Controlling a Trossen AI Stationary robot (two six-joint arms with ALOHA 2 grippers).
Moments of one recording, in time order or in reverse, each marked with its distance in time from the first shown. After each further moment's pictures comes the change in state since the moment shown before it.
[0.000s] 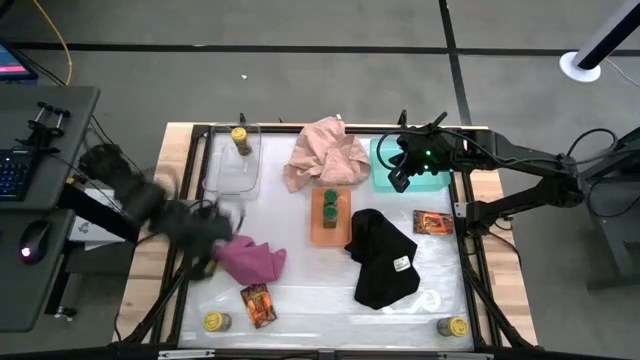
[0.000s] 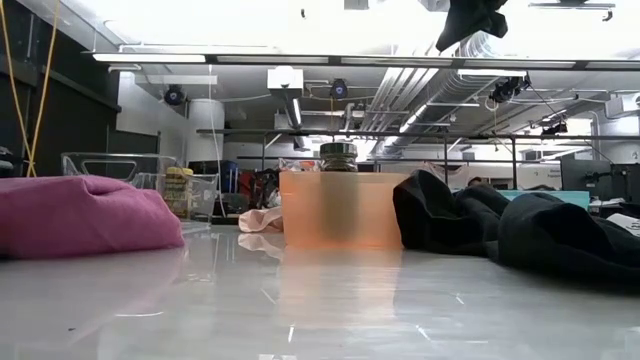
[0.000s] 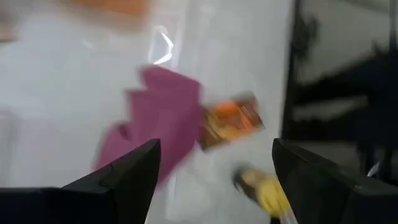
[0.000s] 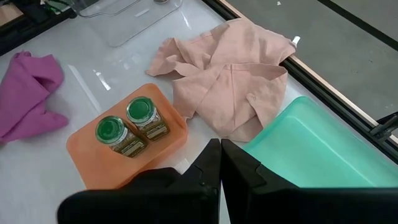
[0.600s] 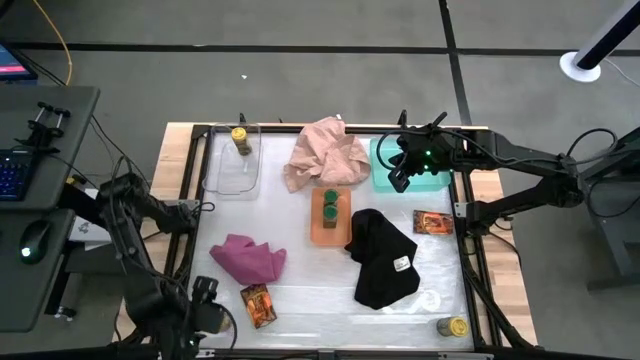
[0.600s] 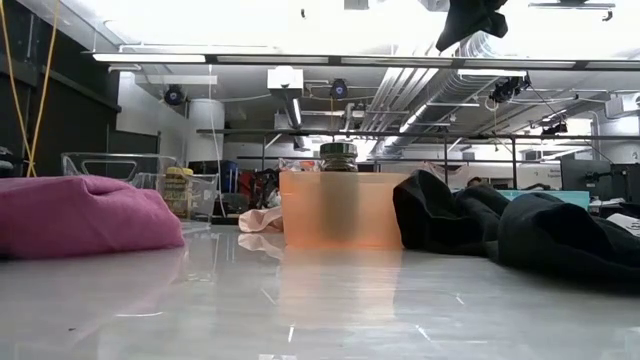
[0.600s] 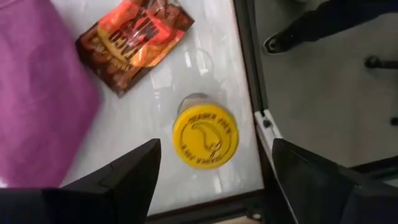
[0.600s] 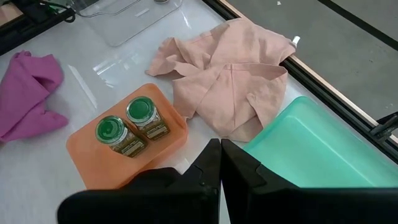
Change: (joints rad) left arm -0.425 0.406 0.000 0.146 0.057 -0.072; right arm 0.000 0.000 0.000 0.000 0.000 0.001
